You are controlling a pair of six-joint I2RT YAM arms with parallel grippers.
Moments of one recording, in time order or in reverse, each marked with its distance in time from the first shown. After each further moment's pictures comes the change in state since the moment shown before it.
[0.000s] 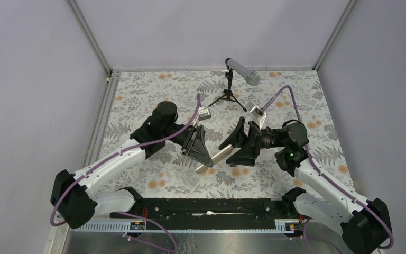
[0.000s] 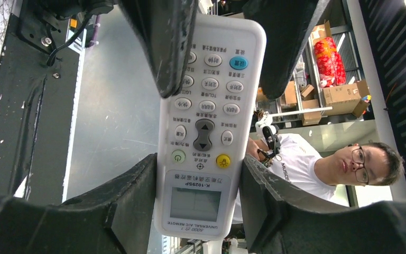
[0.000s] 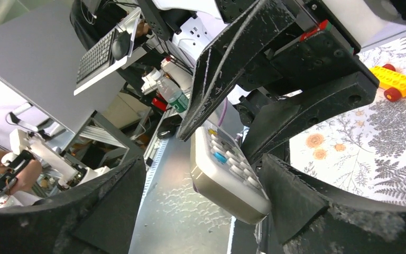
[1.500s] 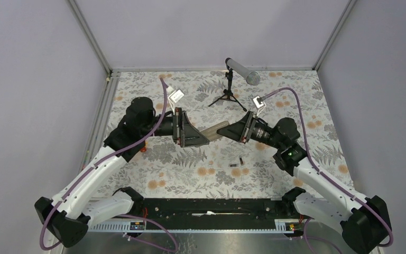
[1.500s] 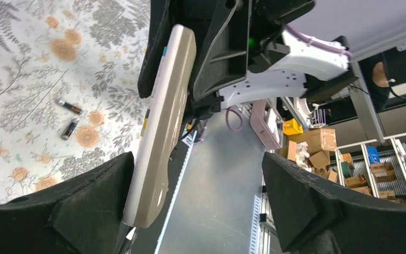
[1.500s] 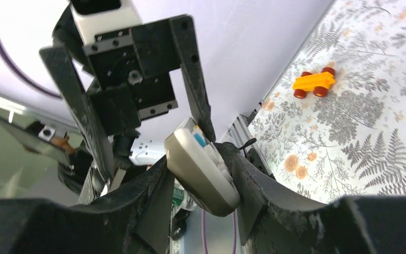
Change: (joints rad) left arm 0.099 -0.186 0.125 -0.206 -0.450 0.240; right arm 0.014 0.023 0.002 -0.225 0.483 0.166
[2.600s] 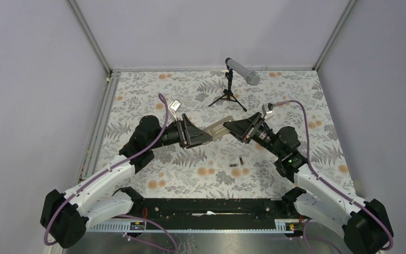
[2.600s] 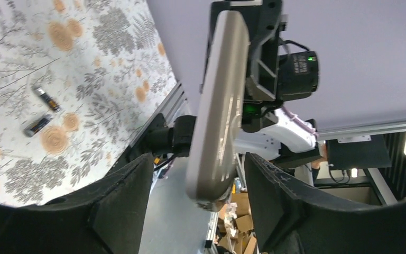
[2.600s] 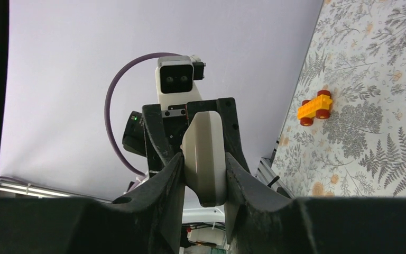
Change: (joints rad) left arm -0.024 -0.019 -0.385 0.451 -0.213 -0.442; right arm 0.001 -0.048 -0.134 0.054 0.296 0.278
